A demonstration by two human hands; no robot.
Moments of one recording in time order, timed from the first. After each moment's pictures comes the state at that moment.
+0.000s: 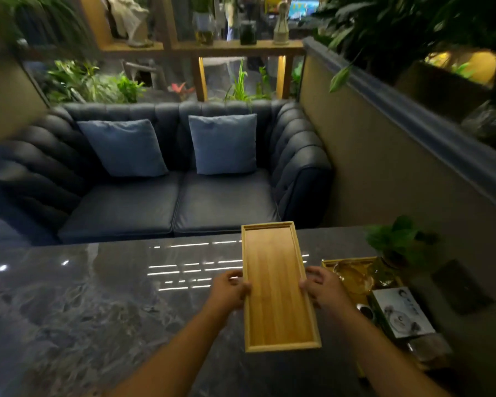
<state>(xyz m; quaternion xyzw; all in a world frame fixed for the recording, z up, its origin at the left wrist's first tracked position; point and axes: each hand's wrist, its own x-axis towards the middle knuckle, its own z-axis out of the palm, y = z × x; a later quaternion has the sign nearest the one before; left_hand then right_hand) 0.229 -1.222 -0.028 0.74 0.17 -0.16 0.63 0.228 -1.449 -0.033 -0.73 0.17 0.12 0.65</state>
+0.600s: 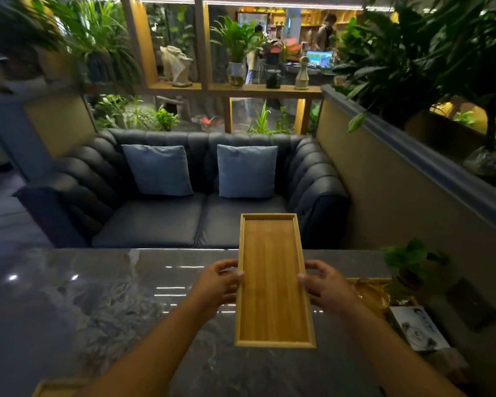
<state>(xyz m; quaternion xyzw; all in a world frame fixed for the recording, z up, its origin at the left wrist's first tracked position) 0.182 -1.118 0.056 0.66 0.12 -0.13 0.73 0.189 -1.372 0.057 -0.69 0.08 0.14 0.70</state>
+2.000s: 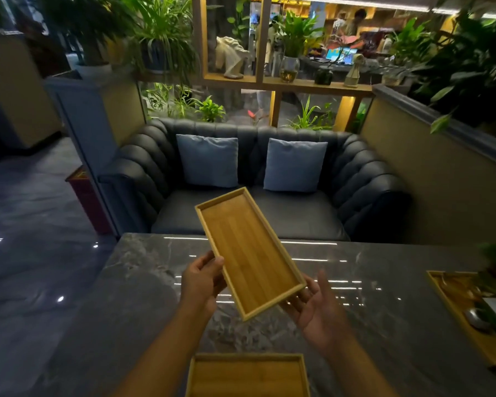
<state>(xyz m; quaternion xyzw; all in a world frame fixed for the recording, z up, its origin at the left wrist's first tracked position) 0.120 -0.772 0.049 0.48 0.21 0.01 0.85 0.092 -1.006 0.045 -0.36 0.13 0.17 0.91</state>
